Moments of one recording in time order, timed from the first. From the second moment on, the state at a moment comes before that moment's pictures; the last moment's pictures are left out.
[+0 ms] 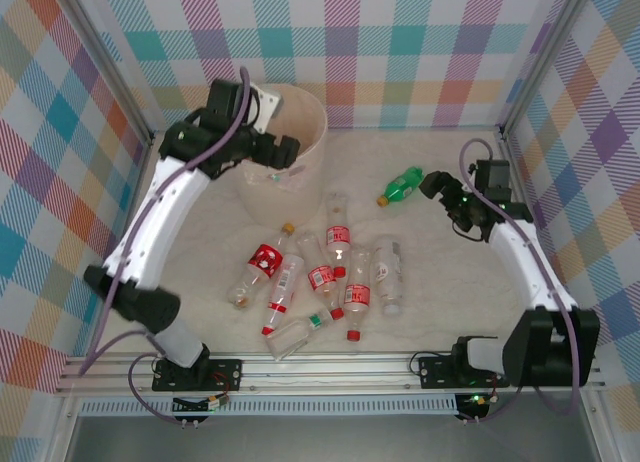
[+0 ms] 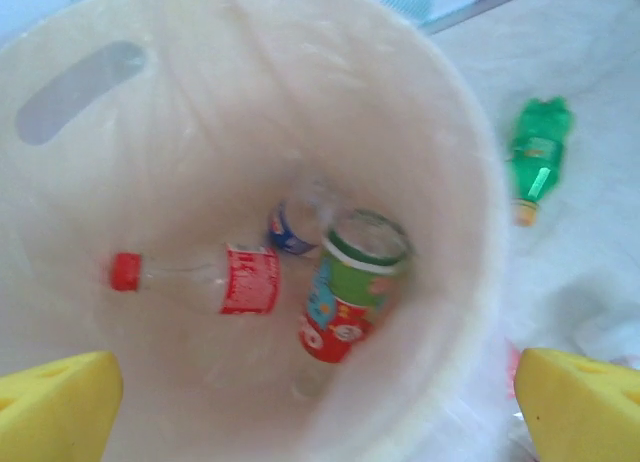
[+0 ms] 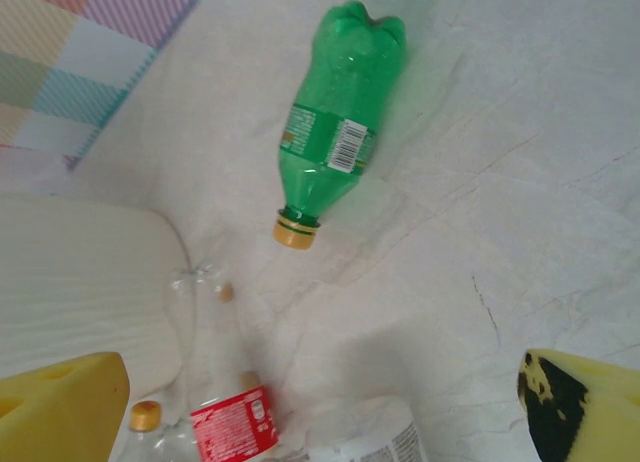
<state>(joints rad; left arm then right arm) -0.47 1.58 1.95 -1.04 -0.04 0.04 0.01 1.30 1.03 -0.53 -0.29 0.68</state>
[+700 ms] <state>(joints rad) -0.67 0.93 0.92 -0.65 -0.10 -0.45 0.12 1.92 1.54 -0.61 -0.15 0.66</state>
